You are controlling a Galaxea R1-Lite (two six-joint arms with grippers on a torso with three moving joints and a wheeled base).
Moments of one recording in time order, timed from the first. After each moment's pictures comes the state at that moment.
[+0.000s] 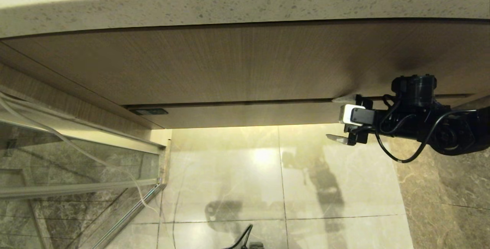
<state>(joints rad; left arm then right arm) 0.00 0.00 0.00 -0.23 0.00 -0.01 0.12 1.91 -1.04 -0.51 0.45 -1.27</state>
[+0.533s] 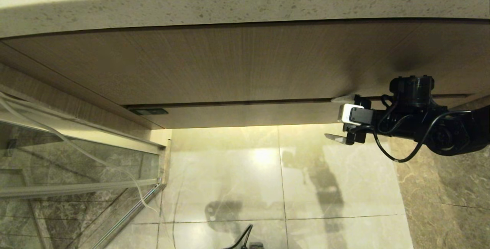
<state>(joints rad) 0.00 0.00 0.00 -0.23 0.00 0.00 0.11 1.92 -1.05 -0.54 0.45 -1.26</state>
